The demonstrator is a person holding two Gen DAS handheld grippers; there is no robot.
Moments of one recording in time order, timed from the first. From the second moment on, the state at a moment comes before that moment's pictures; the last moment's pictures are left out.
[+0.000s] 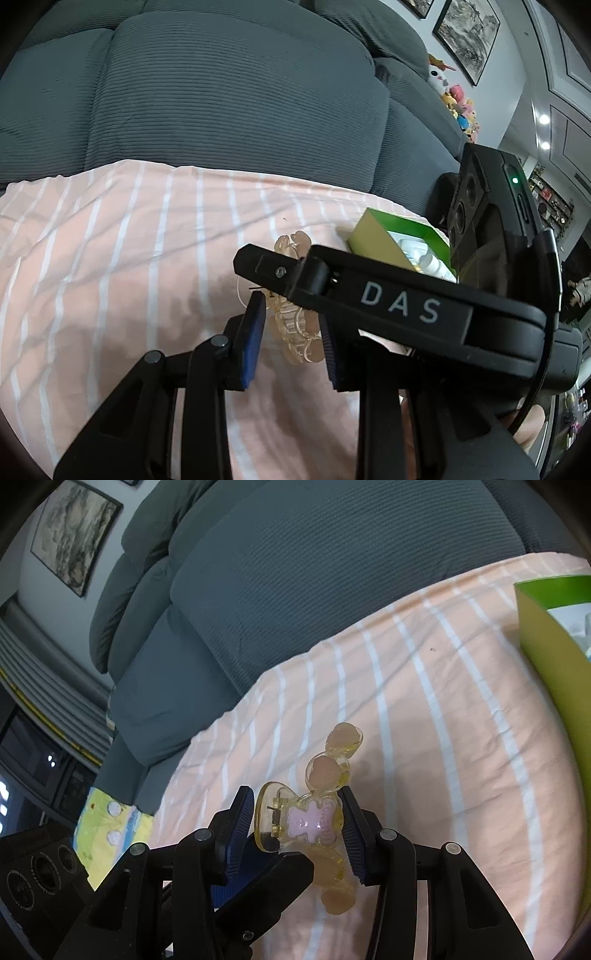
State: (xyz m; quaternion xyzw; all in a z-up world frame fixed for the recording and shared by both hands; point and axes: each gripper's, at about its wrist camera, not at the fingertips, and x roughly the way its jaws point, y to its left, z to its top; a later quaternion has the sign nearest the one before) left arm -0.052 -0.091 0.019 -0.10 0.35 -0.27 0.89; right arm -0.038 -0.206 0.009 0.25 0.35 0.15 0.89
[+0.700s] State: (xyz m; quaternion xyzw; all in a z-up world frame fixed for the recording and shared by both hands) left arm -0.042 -0.164 0.043 -0.11 0.35 -0.34 0.87; right arm -0.073 -0.287 0.044 0.31 0.28 0.15 0.89
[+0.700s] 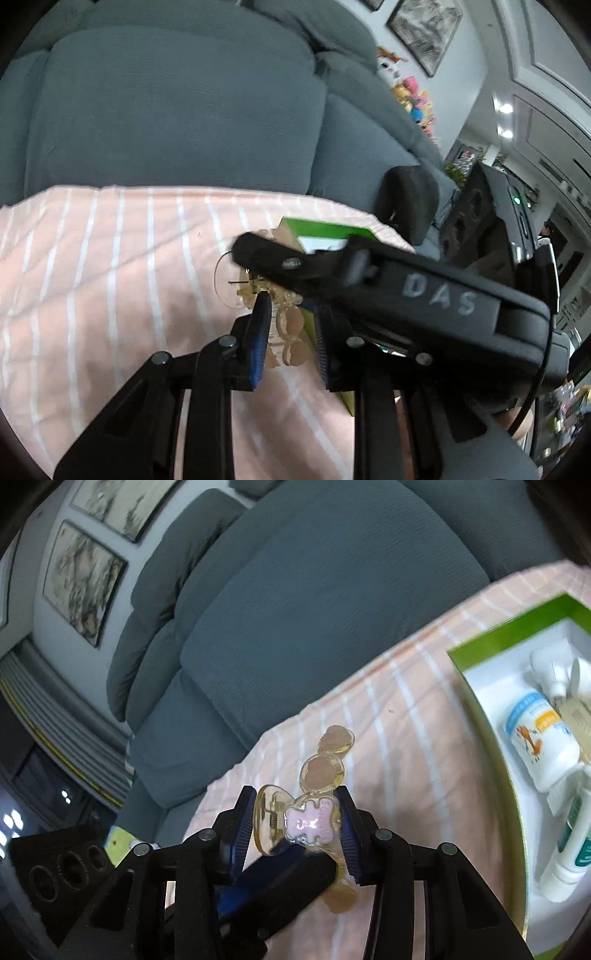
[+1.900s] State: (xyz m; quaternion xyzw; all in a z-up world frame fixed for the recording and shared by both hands) left arm -0.062 -0.286 0.071 -0.04 0.33 -0.45 0.83; right arm -0.123 -0.400 0.050 0.38 0.22 0.09 0.89
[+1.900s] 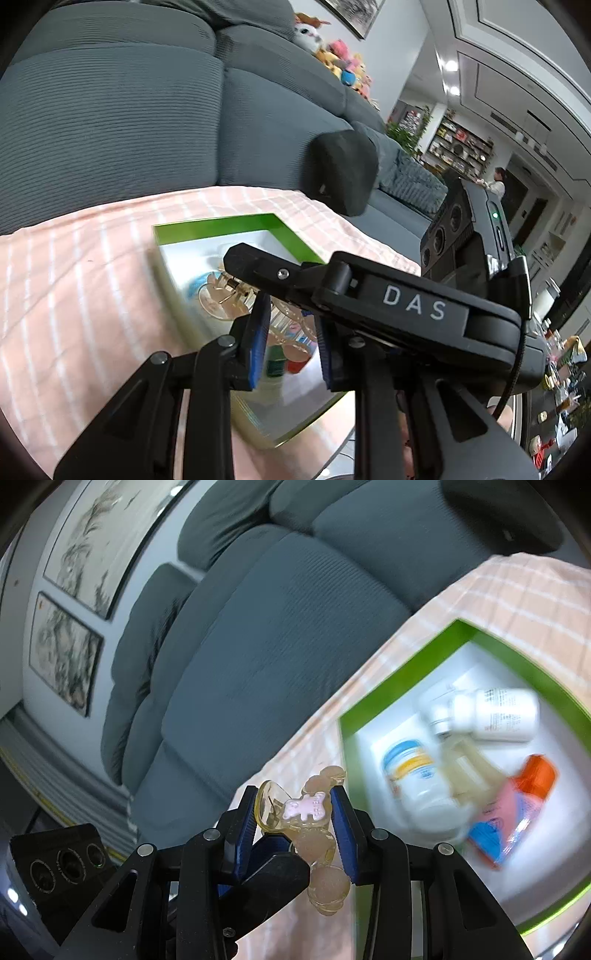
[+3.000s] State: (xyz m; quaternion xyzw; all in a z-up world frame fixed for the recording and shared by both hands) left arm -0.046 -0.346 0.031 -0.08 0.43 -0.50 0.75; right arm -0.130 -0.477 0.006 0.42 0.28 -0.05 0.86
